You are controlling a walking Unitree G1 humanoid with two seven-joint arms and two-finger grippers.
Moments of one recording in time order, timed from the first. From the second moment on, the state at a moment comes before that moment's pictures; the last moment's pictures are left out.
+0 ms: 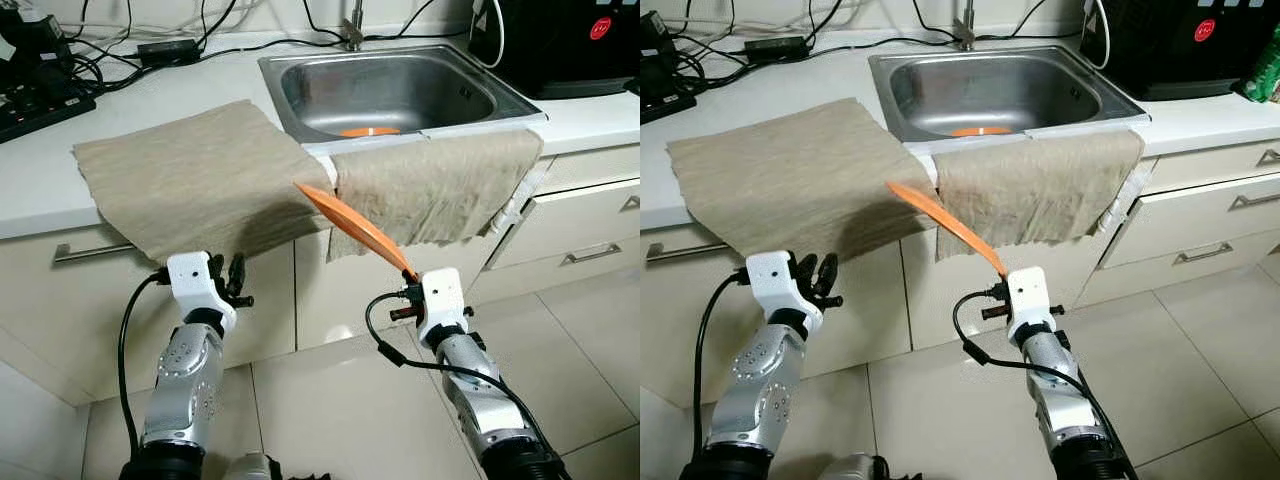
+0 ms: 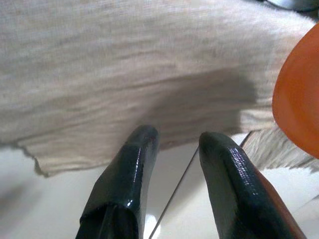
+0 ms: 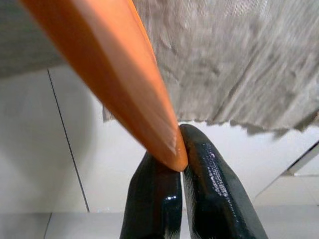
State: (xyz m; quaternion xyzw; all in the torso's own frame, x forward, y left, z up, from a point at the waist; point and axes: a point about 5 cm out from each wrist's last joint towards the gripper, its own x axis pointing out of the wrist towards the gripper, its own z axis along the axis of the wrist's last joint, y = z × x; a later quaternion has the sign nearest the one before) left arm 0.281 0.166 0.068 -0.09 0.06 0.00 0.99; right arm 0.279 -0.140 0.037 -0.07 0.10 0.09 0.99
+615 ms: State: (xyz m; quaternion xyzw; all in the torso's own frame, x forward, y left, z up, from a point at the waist) left arm 0.281 0.168 0.062 -0.09 0.07 0.00 0.99; right arm 0.278 -0.141 0.034 -0.08 0.10 0.09 0.99
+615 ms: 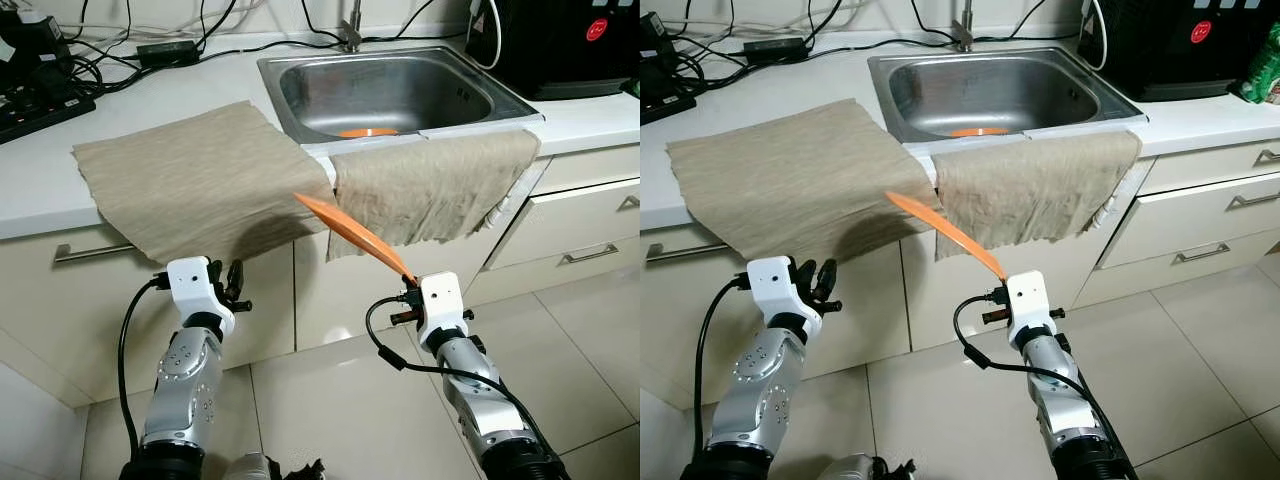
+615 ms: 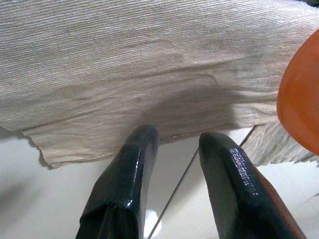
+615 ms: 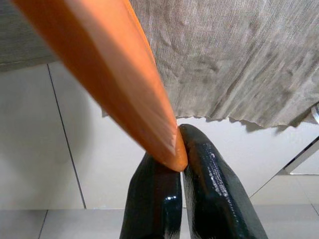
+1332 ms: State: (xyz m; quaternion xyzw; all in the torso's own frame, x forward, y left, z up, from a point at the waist) left arm 0.281 0.168 0.062 -0.09 0.07 0.00 0.99; right arm 0.278 -0.141 0.034 -0.08 0.10 0.09 0.99
